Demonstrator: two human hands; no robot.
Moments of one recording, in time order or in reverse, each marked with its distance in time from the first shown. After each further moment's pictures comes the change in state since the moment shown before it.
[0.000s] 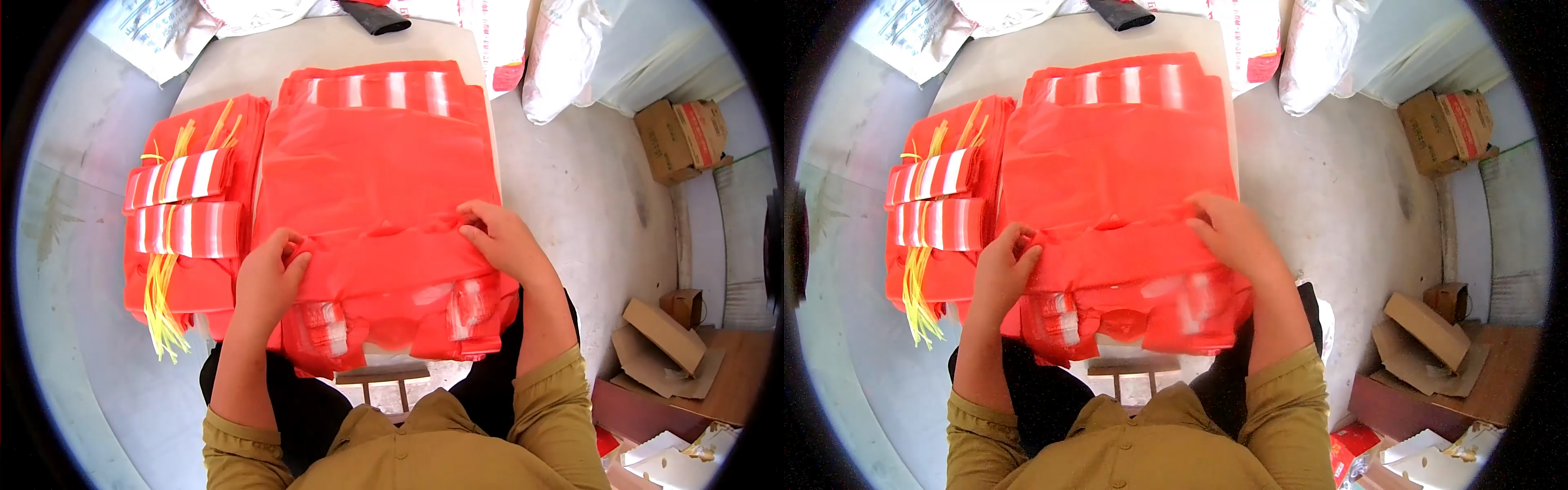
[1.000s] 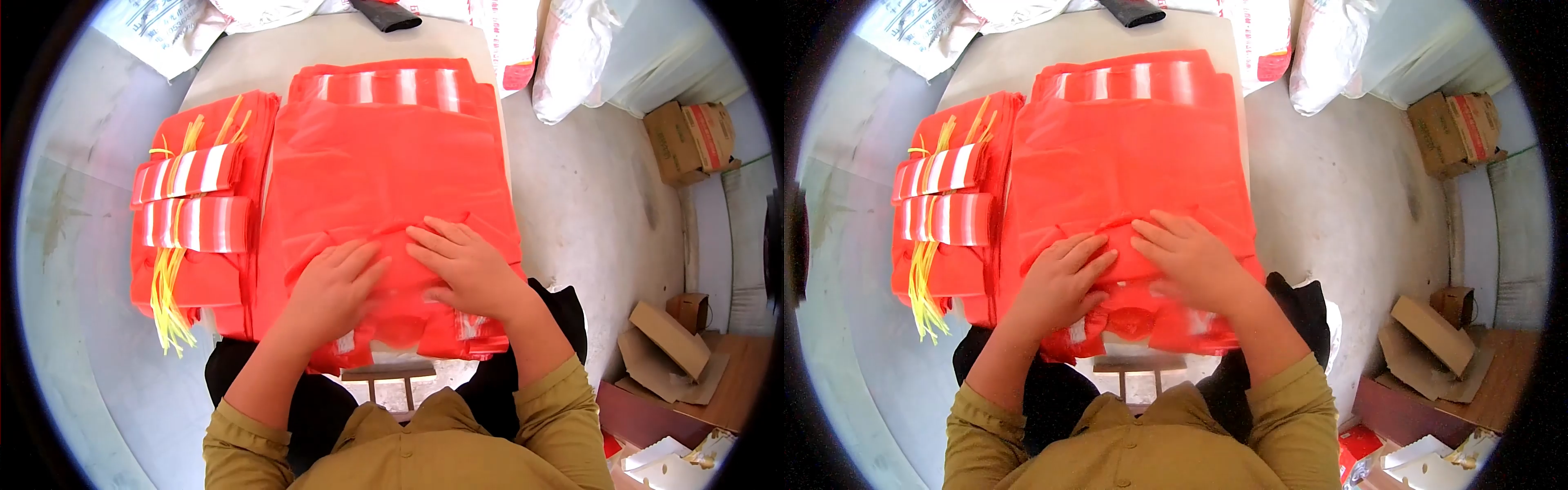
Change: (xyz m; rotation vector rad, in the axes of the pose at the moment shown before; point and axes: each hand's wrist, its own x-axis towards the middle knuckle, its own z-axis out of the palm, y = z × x) left_hand -0.013 0.022 0.040 0.285 -0.122 0.741; right_hand -0.015 -0.042 0.039 -0.320 -0.101 -0.614
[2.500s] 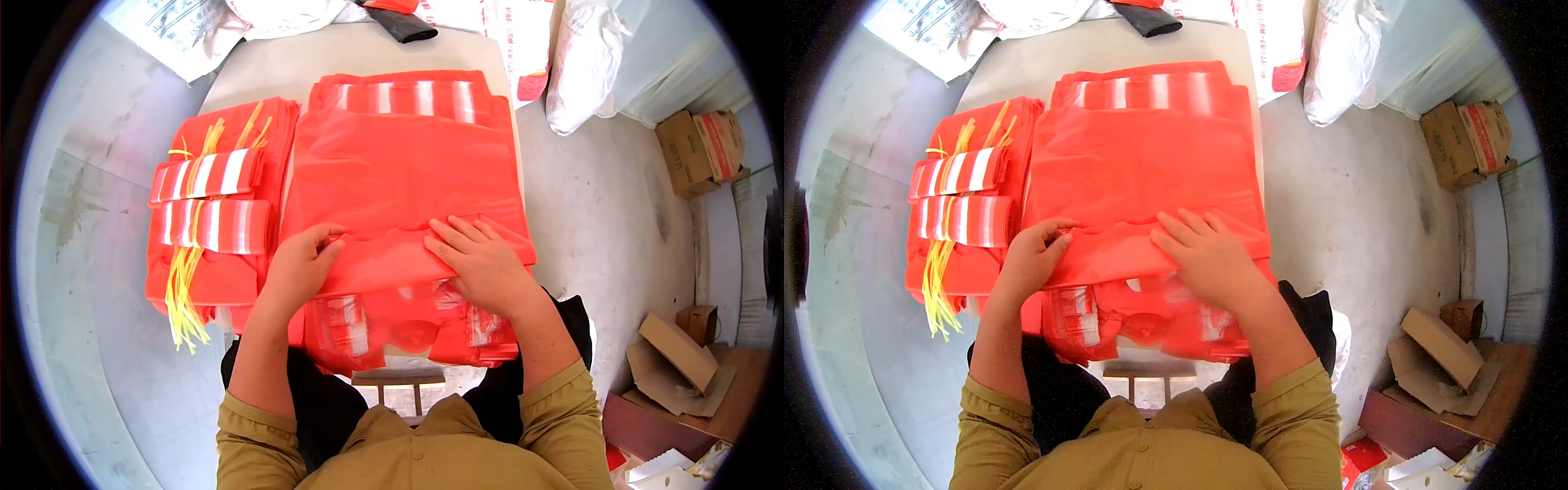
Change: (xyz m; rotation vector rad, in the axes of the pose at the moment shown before) left_hand -0.003 -0.051 -0.027 -0.552 0.035 -0.747; right_hand 0.005 0.005 0.002 -0.215 -0.140 0.121
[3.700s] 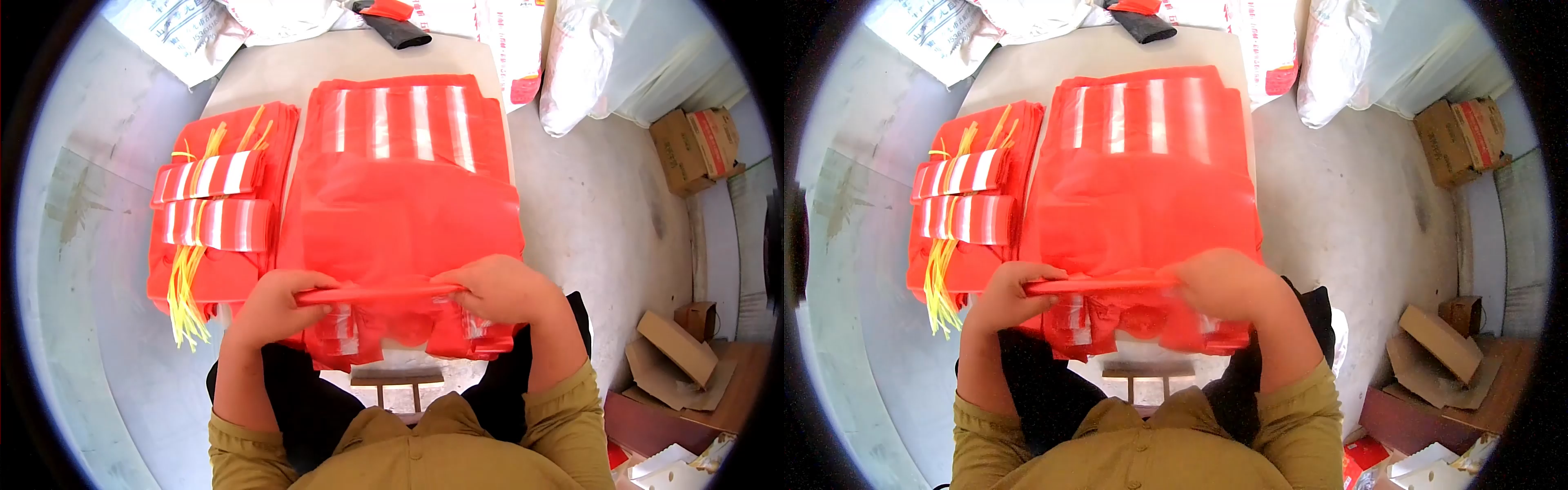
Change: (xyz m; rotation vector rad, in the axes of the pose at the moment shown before) left_hand -0.062 0.018 -0.044 0.050 -0.313 0.135; right_hand -0.014 -0.019 -0.057 0.364 -0.469 0.215
